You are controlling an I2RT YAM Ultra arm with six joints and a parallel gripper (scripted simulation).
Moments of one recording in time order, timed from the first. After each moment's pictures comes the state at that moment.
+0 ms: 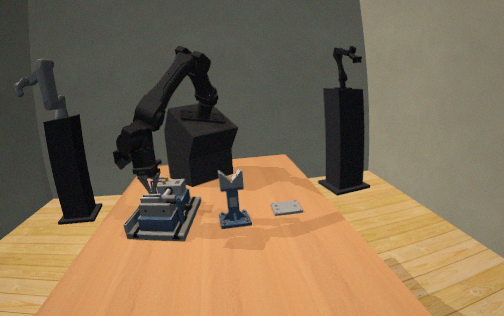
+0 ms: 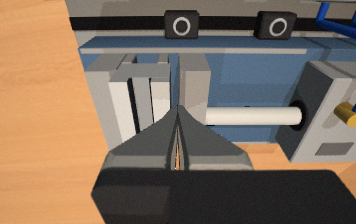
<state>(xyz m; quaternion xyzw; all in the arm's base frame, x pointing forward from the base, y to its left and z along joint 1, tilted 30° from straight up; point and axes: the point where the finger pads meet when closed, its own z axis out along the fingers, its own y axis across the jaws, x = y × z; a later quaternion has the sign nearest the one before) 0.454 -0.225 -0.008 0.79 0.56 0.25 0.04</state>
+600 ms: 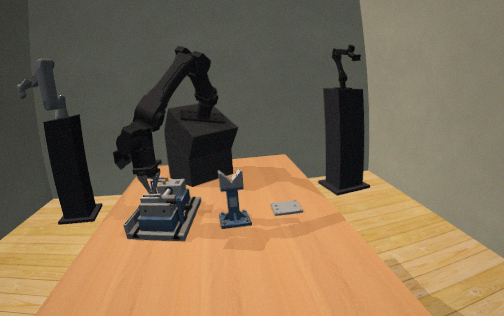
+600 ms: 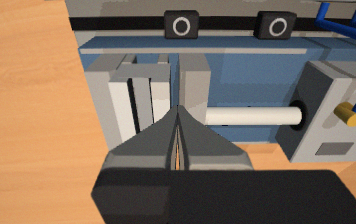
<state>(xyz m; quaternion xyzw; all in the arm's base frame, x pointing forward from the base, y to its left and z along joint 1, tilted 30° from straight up) 0.454 -0.226 -0.008 0.79 0.56 0.25 0.04</state>
